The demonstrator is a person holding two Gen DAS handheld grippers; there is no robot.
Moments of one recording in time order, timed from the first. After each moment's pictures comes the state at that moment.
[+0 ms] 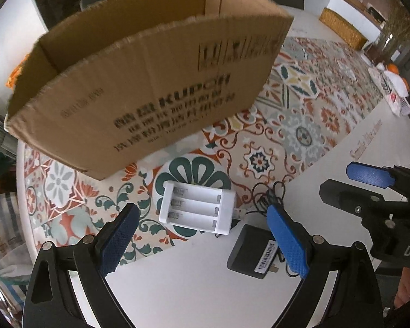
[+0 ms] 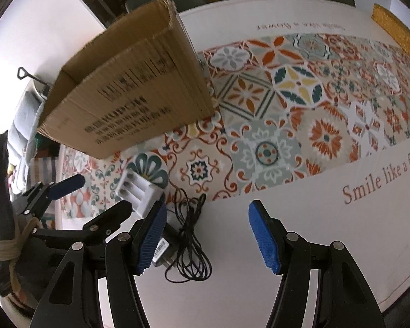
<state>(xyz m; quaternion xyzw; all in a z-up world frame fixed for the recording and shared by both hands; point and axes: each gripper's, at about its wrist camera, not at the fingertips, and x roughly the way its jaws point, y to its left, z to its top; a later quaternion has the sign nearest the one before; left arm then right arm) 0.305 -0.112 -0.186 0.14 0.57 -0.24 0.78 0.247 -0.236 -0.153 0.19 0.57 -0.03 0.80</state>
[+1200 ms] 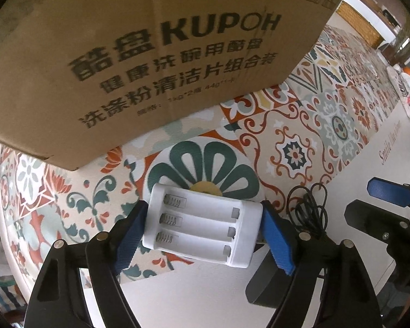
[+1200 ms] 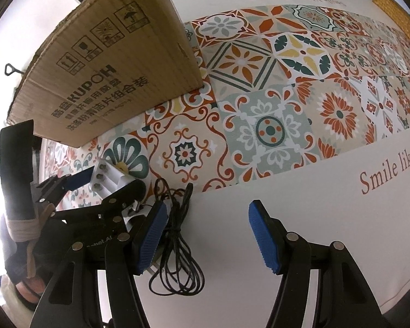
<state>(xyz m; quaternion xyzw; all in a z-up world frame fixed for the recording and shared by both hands) 0.322 -0.112 -0.244 0.13 0.60 -0.22 0.76 0.259 -0.233 -0.196 0.19 0.61 -0.04 0.77</state>
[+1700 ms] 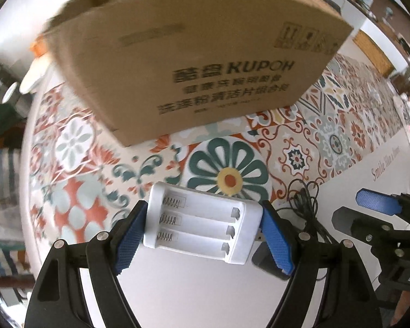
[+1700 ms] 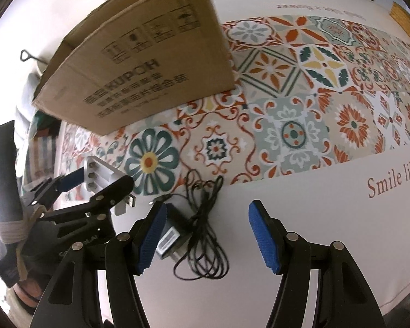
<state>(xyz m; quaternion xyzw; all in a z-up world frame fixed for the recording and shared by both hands) 0.301 -0.064 -0.199 0.08 0.58 -0.16 0.79 0.255 -0.212 -0.174 0.17 0.61 0.01 0.78</state>
